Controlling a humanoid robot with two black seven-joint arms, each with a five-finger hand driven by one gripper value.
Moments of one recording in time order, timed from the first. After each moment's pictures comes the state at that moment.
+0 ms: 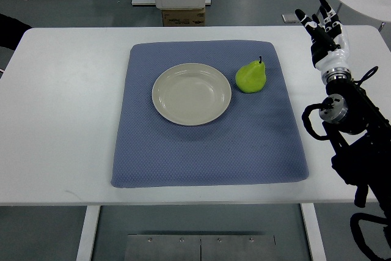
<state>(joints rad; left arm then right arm) 0.00 0.00 -0.11 -0.24 -0.10 0.11 -0.47 0.68 0.00 1.28 0.82 -0.57 -0.13 0.31</state>
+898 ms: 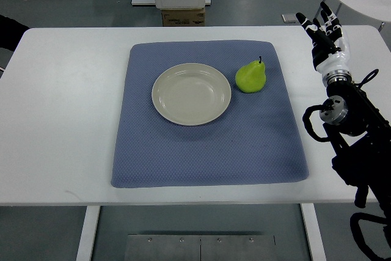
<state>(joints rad) 0.00 0.00 -0.11 -0.24 -0.10 0.11 -0.47 0.68 0.00 1.28 0.77 -0.57 -0.13 0.32</state>
